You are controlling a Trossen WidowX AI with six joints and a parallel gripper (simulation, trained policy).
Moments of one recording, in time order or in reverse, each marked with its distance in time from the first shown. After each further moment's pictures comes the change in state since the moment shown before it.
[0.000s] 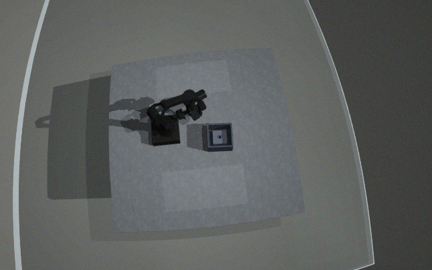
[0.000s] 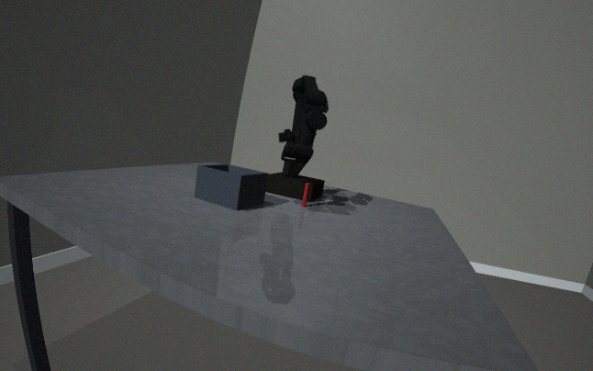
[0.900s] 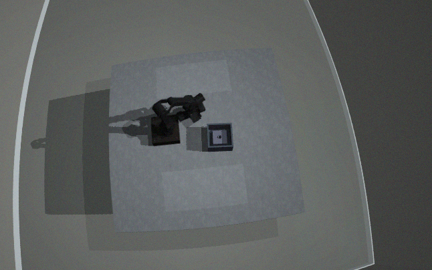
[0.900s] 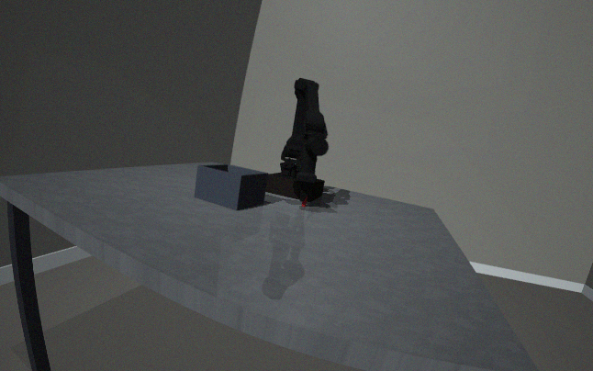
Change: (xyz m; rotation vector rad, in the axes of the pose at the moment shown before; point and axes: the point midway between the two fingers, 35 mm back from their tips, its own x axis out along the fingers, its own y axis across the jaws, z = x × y) arm 0.084 0.013 -0.039 0.014 0.123 0.077
